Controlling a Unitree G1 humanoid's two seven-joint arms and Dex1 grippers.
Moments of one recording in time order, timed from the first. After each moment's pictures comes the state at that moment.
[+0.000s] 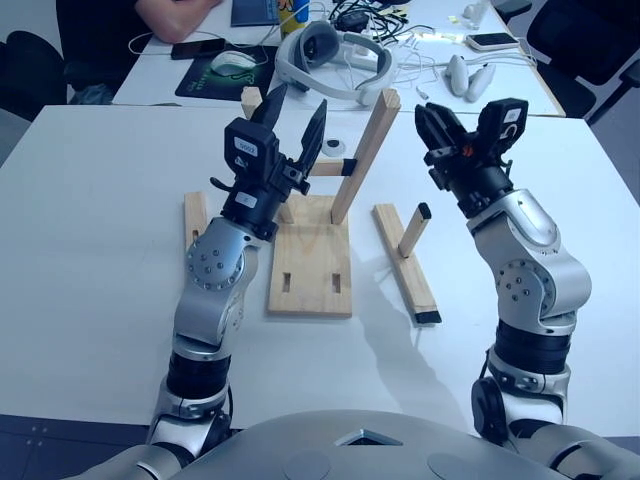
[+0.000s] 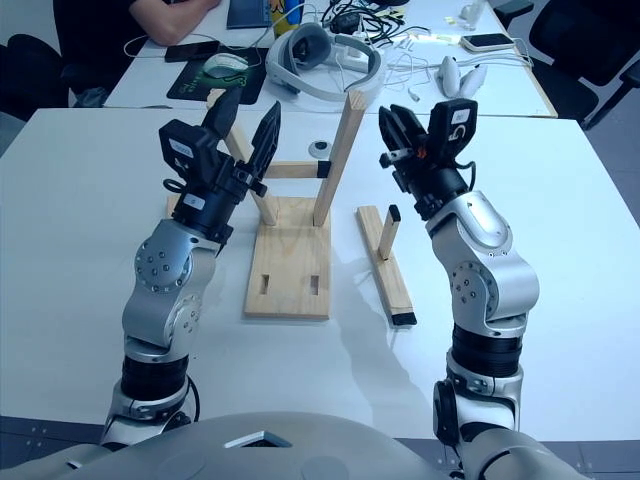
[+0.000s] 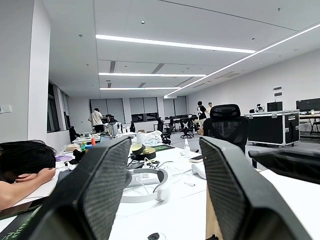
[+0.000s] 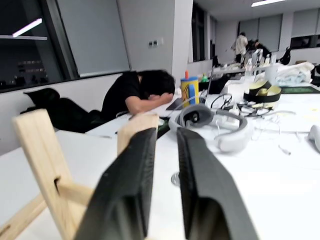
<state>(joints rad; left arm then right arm) -0.20 0.07 -0.18 -0.47 -0.10 0.18 -0.17 -0.28 -0.26 -0.14 -0.45 0.52 0.65 0.21</state>
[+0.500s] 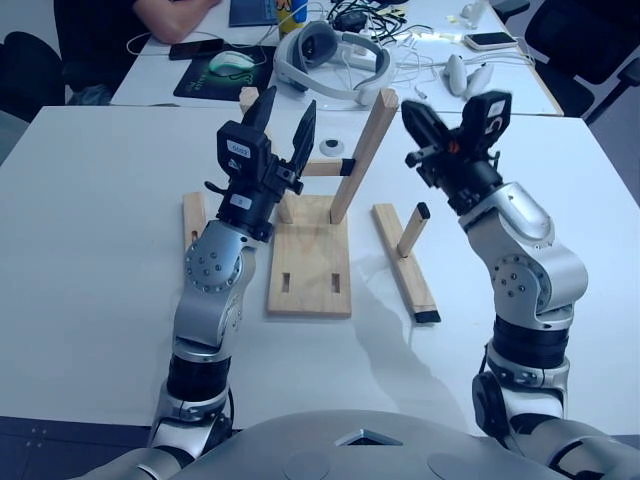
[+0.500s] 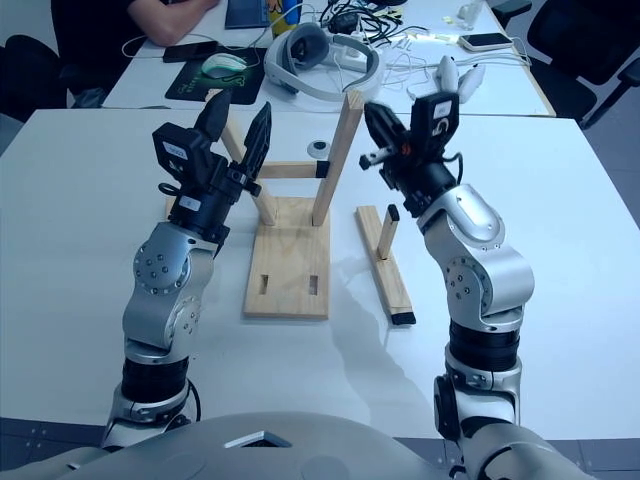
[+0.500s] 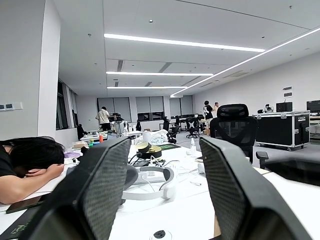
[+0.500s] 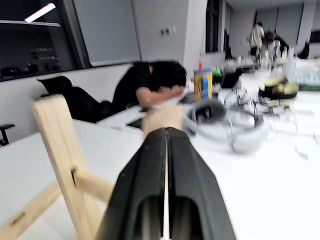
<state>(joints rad) -0.18 0.06 -0.17 -0.47 -0.08 0.17 -0.15 -0.37 -0.27 -0.10 -0.47 0.51 0.64 0.23</state>
